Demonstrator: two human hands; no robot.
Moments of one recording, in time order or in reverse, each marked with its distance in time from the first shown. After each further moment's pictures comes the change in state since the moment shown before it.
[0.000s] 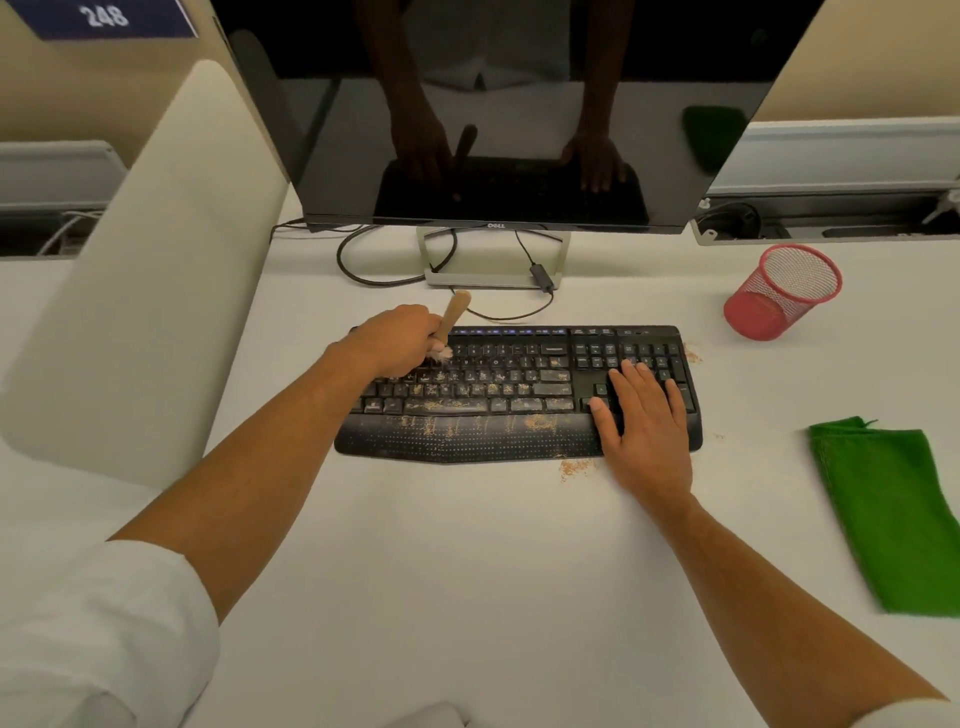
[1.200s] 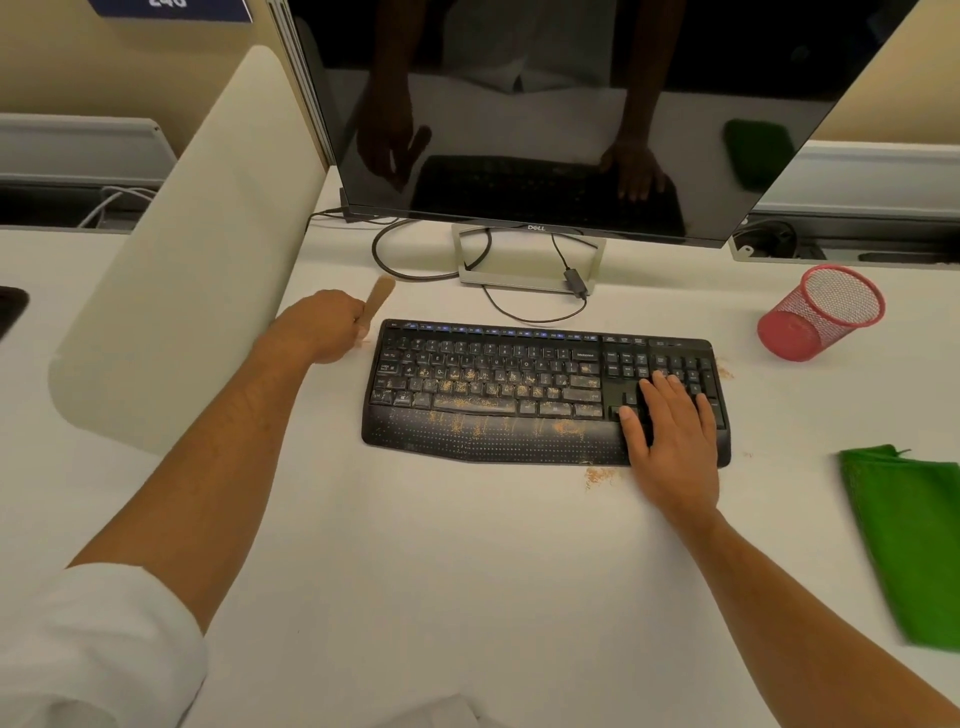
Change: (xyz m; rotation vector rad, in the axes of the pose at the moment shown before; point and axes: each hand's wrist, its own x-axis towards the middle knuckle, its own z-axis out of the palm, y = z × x) left_hand -0.034 -0.107 -0.009 -0.028 0.096 -0.311; right_hand 0.001 -0.001 0.001 -0.011 -0.008 0.014
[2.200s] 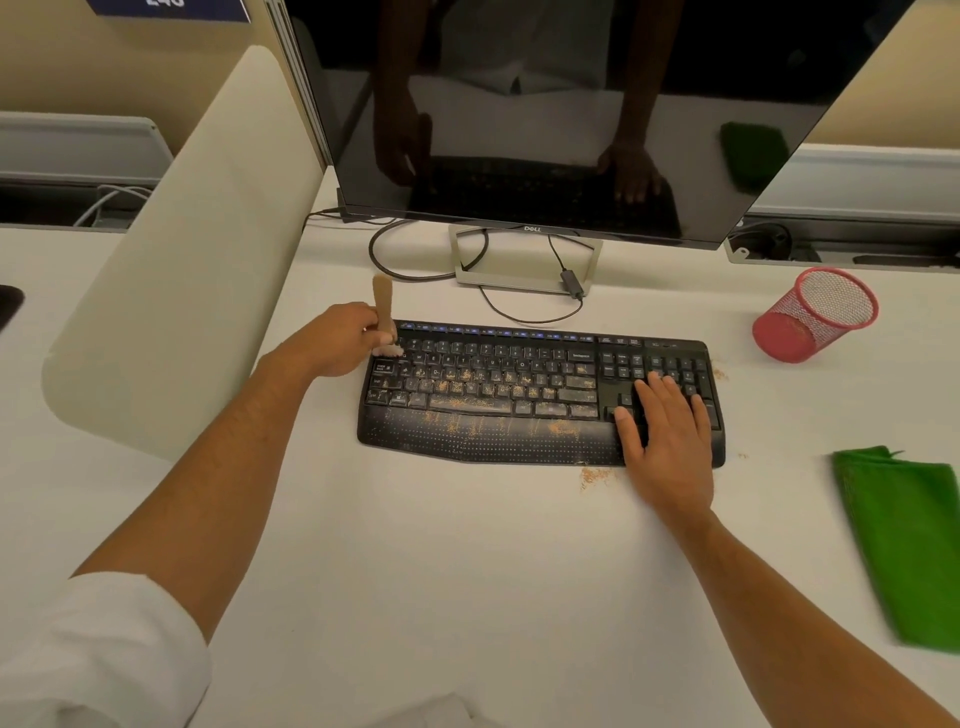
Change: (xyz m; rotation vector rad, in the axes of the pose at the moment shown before) left_hand -0.007 0.012 0.015 -0.340 -0.024 0.122; right_hand 0.000 -0.002 -0.002 0.004 0.015 0.000
